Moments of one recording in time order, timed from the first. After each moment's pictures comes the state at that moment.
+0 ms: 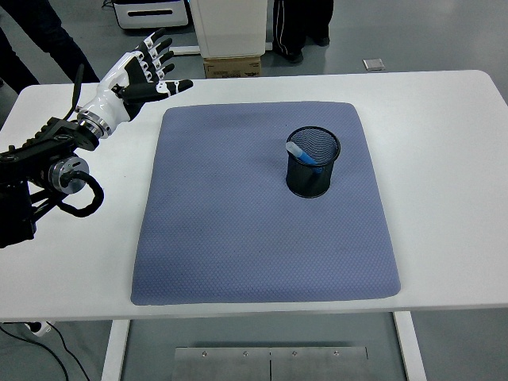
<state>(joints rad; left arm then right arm) -1.08 0.42 -0.05 -0.77 -0.08 -0.13 -0.54 0.01 0.00 0.44 0.22 0.11 0.06 0.12</state>
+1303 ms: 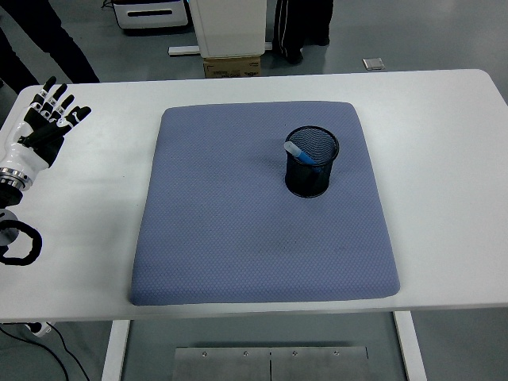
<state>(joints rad) -0.72 0.56 -0.44 -0.74 -0.10 -0.23 -0.53 0.00 0.00 0.44 0.23 0.11 0.06 0.12</state>
